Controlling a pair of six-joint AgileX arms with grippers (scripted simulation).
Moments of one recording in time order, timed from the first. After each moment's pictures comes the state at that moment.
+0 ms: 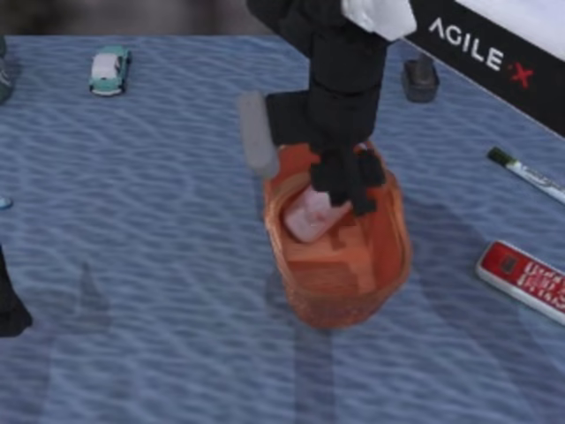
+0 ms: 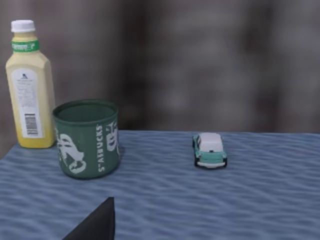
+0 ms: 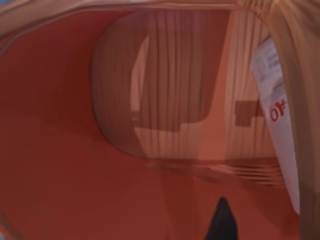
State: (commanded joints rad) left arm 0.02 0.00 0.00 0.00 0.00 0.00; right arm 0.67 2.32 2.27 -1.53 0.01 -1.02
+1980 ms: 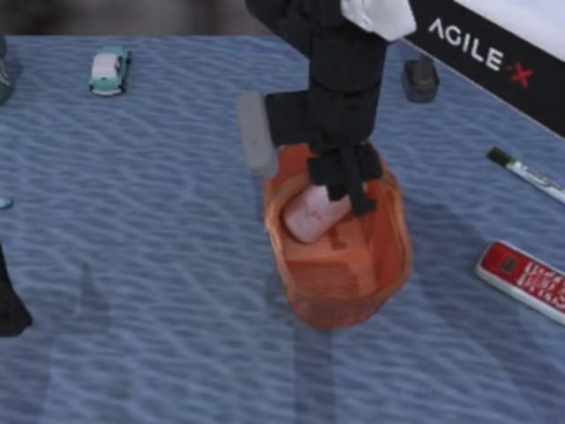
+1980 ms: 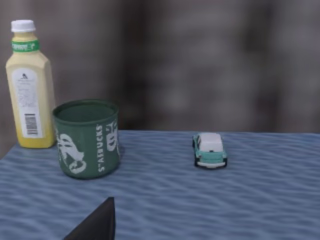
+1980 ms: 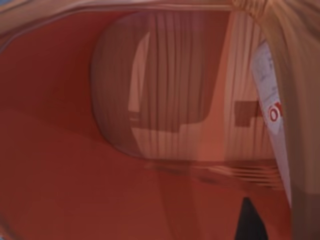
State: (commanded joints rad) left arm 0.02 0.00 0.00 0.00 0.00 0.00; right arm 0.67 2.32 2.28 -1.53 0.01 -1.02
